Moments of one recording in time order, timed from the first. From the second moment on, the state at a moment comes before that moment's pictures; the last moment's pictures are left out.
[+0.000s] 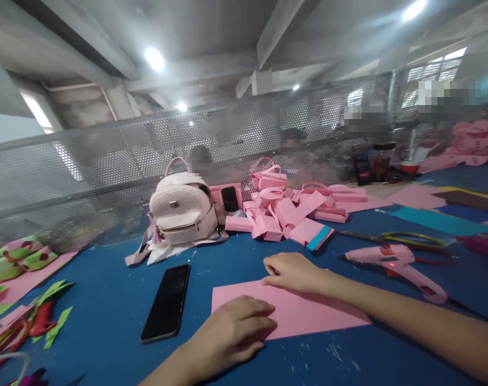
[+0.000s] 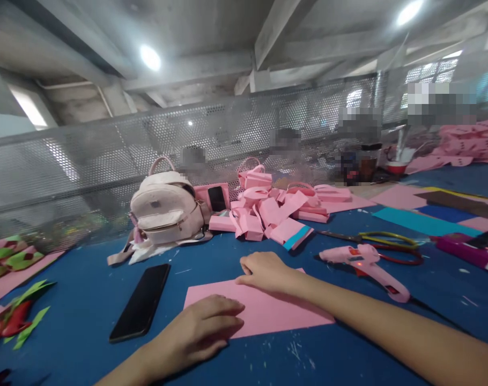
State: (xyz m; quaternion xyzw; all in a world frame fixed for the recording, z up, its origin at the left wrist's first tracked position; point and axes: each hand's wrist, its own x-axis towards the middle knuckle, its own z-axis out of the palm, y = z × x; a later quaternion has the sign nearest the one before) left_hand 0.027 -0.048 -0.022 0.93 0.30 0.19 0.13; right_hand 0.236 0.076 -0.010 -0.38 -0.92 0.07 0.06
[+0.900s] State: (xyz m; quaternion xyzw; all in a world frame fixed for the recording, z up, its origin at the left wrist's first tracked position) left_hand 0.040 -0.034 -0.040 0.44 0.44 0.59 0.51; right_hand 0.247 0.045 -0.026 -0.34 -0.66 0.58 0.33
